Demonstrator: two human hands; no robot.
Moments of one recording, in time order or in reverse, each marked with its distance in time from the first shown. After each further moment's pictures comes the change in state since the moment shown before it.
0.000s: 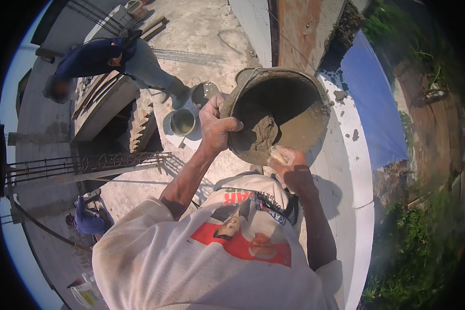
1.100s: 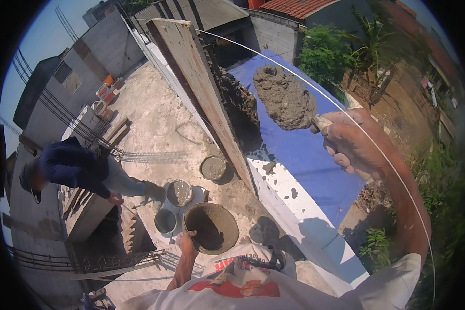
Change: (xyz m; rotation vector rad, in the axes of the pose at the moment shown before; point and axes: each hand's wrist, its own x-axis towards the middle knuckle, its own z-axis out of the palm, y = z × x) left_hand -0.050 -0.118 -0.106 0.002 0.593 -0.342; right_hand -0.129 -0.253 -0.241 0.057 0.245 -0.319
